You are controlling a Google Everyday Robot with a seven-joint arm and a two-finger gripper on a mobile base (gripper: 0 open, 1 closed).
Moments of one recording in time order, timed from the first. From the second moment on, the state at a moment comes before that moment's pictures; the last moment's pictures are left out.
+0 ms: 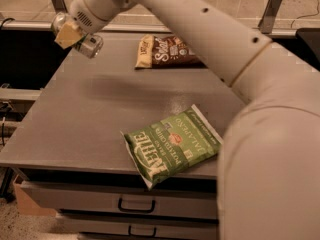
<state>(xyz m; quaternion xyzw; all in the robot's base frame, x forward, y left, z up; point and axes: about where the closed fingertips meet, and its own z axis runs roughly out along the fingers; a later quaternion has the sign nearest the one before) 0.683 0.231 0.966 -0.56 0.70 0.21 0.39</state>
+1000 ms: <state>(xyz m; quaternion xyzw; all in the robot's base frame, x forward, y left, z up) 0.683 0.183 0.998 -0.53 0.65 0.26 0.47</state>
